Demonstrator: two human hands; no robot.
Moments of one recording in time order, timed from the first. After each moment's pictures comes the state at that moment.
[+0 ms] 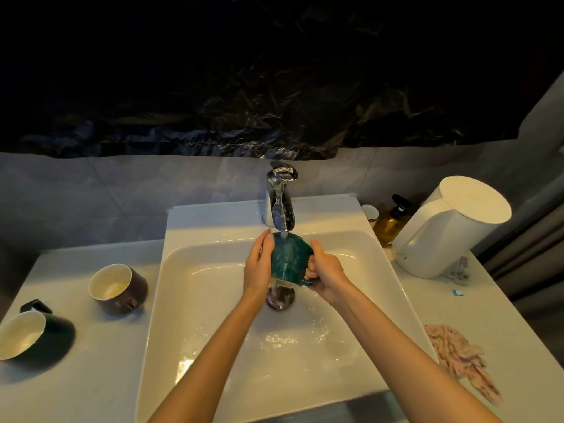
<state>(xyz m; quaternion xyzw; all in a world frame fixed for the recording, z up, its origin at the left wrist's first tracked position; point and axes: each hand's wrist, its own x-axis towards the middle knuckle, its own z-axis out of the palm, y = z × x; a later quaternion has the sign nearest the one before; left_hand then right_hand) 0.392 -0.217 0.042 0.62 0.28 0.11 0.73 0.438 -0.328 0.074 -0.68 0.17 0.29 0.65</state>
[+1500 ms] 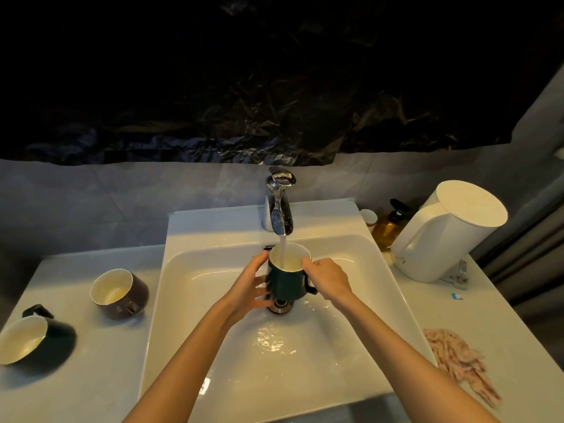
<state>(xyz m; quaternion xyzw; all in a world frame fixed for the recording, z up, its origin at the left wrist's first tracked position) 0.374 -0.192 0.046 0.53 0.31 -0.13 0.77 0.449 -0.342 0.053 -0.92 -0.04 0.21 0.33</state>
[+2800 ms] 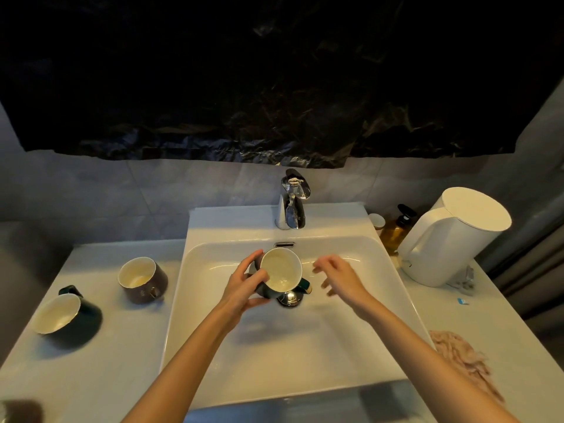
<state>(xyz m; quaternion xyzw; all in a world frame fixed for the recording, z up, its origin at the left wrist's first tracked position) 0.319 -0.184 0.061 0.61 0.28 0.00 0.74 0.414 -0.368 0.076 -0.84 -0.11 0.21 0.48</state>
